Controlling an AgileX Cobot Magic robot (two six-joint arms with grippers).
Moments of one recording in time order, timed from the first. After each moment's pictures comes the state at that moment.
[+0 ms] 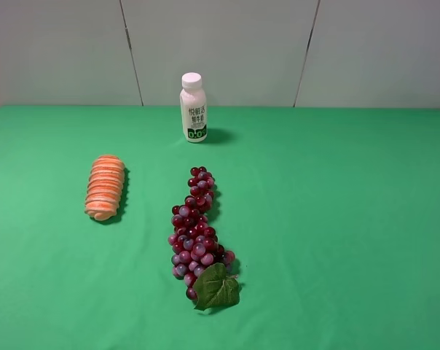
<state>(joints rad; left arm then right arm) -0.06 0.00 -0.48 0.20 1.06 -0.22 -0.08 0.00 -0.50 0.03 1.02 -0.04</state>
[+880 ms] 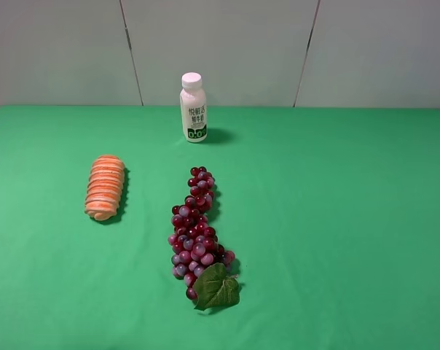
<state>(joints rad) -0.06 0.49 -0.68 0.17 1.11 -0.22 -0.08 0.00 -0.50 0.03 1.02 -0.04</state>
